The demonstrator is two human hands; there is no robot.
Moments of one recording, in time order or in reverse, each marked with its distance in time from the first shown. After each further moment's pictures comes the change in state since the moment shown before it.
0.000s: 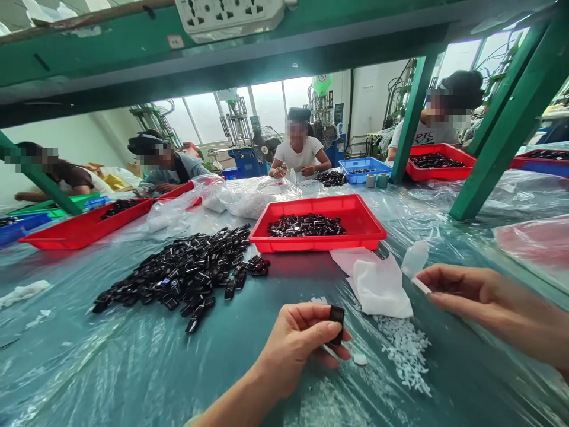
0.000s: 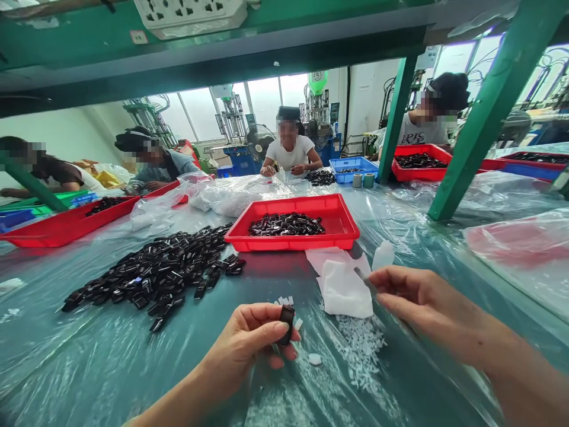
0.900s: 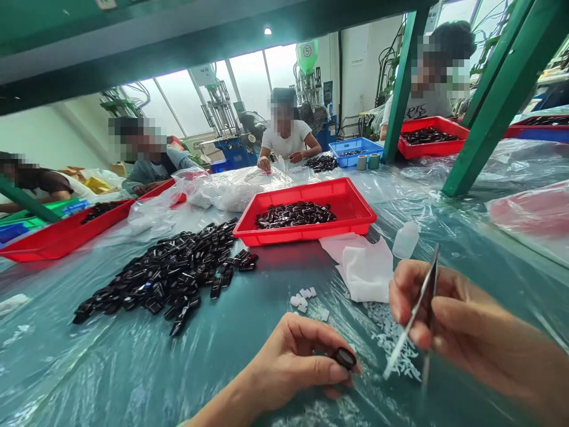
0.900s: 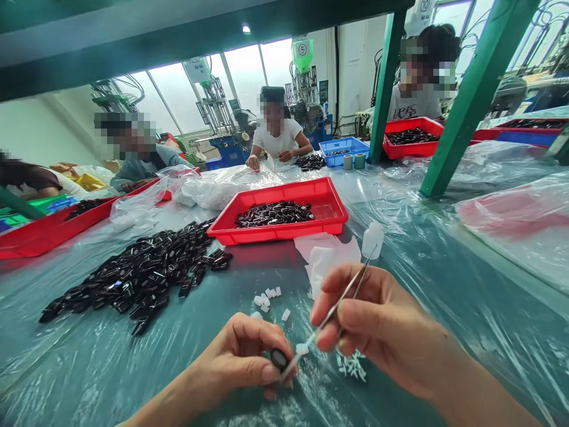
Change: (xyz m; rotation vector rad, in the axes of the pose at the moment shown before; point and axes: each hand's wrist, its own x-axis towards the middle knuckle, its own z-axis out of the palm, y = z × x) left_hand 0.002 -0.008 0.001 0.004 -0.311 -0.115; right_hand -0.012 -0.022 0.025 1.131 -0.441 0.145
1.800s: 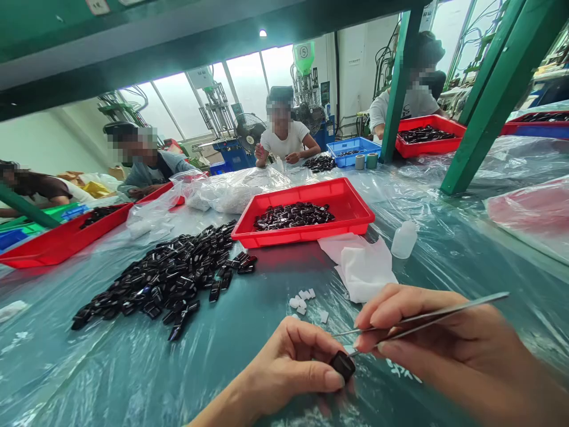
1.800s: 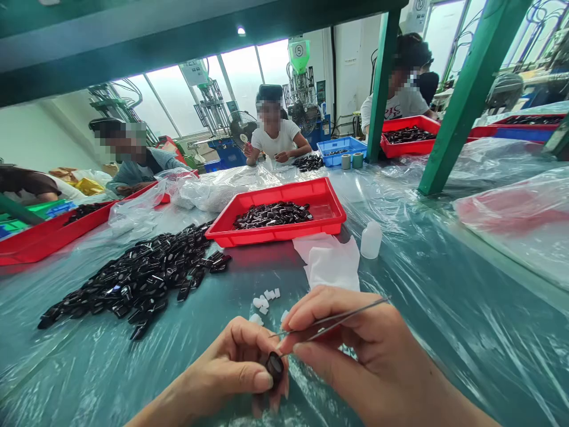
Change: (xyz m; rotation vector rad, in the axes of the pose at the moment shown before) left_hand -0.002 -0.003 -0.005 -0.099 -0.060 -0.051; right_hand -0.009 0.016 0.017 -0.641 0.055 -0.331
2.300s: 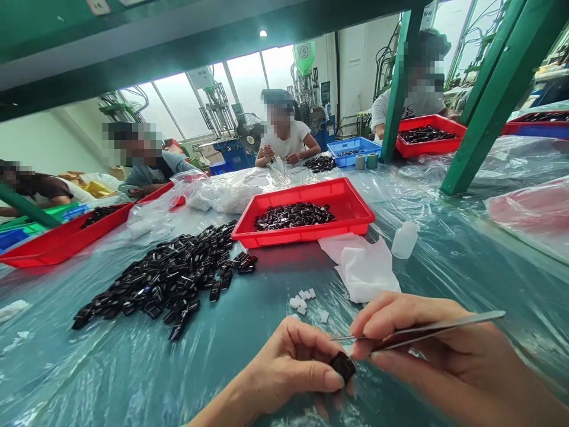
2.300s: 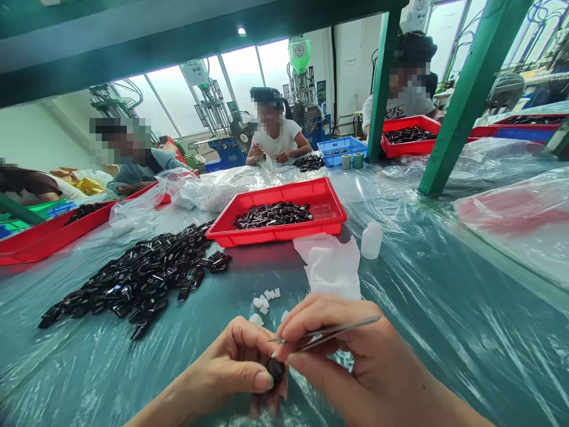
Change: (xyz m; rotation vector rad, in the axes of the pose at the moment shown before) left_hand 0.001 0.000 -0.001 0.043 0.022 -0.037; right_hand 0.002 -0.001 0.001 -0.123 -0.069 -0.127
